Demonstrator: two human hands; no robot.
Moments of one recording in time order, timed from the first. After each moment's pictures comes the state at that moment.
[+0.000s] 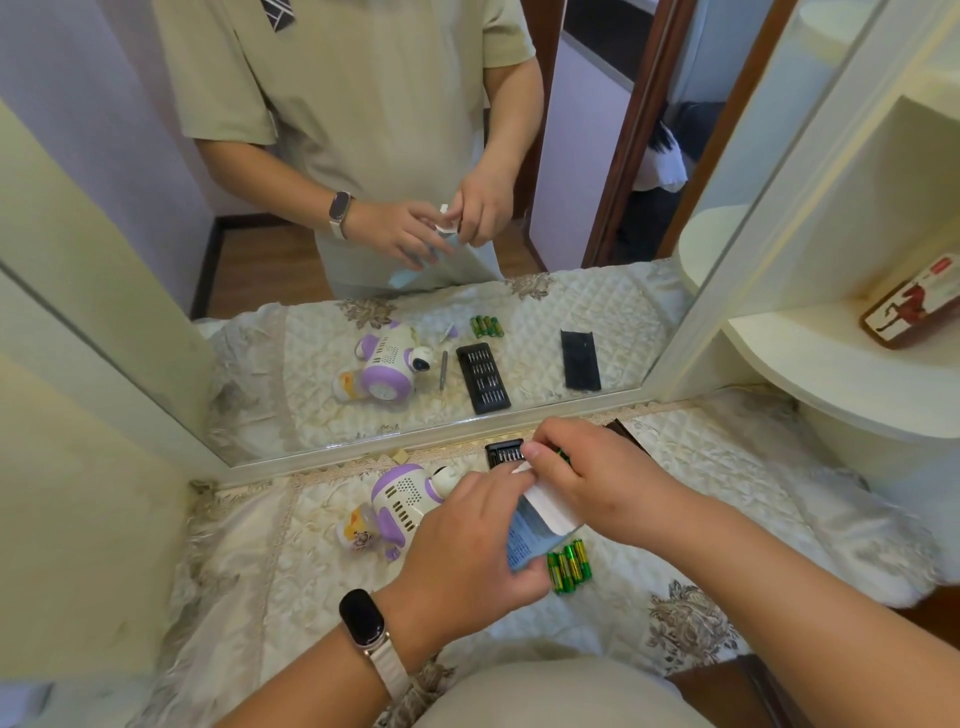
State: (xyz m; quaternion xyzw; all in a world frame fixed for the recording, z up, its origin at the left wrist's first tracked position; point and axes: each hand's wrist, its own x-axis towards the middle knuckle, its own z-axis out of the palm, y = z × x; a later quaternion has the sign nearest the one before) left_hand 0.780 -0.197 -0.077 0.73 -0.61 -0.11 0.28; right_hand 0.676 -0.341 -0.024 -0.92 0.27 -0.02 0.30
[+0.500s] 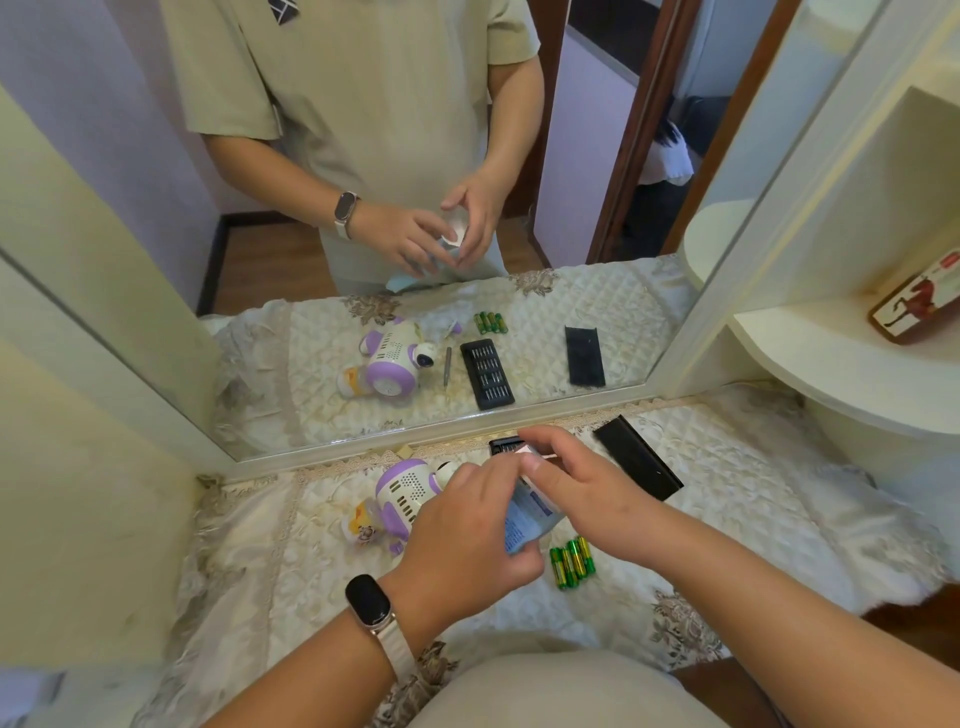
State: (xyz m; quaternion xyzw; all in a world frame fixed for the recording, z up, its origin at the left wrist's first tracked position) left_hand 0.784 -0.199 -0.082 0.76 -0.58 -0.12 0.26; right_hand 0.671 -0.325 -0.047 -0.77 0.31 -0.04 0.55
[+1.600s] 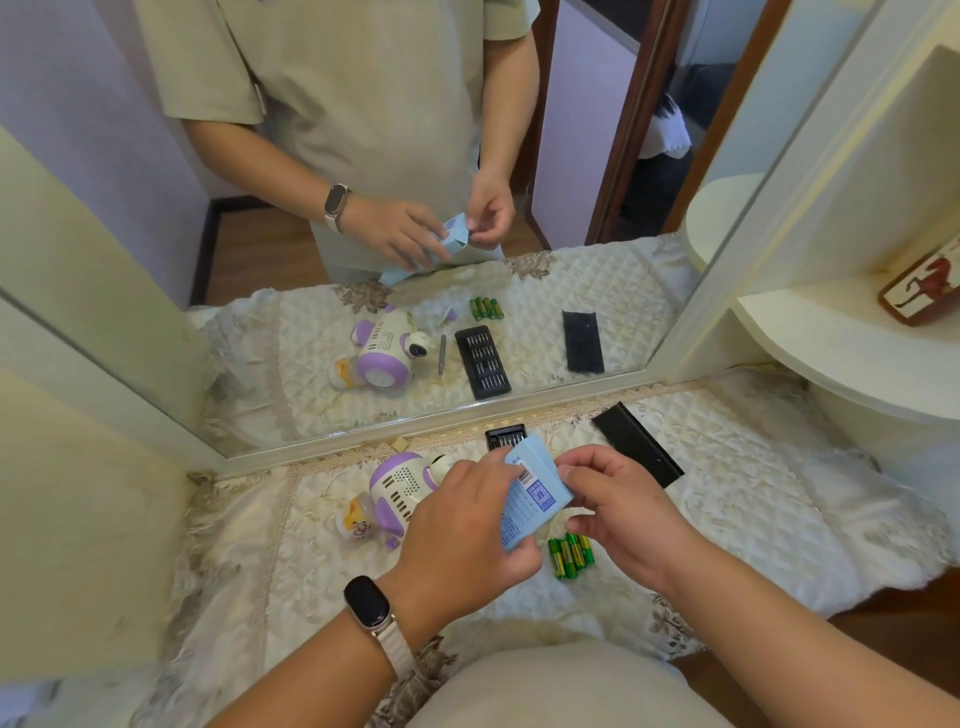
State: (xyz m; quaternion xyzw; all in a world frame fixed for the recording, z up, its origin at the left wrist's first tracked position) left_hand 0.786 -0.207 -0.096 0.76 -0.59 -0.10 0.24; right_hand 0.654 -0.330 -0.075 -0.48 0.45 -0.14 0.74
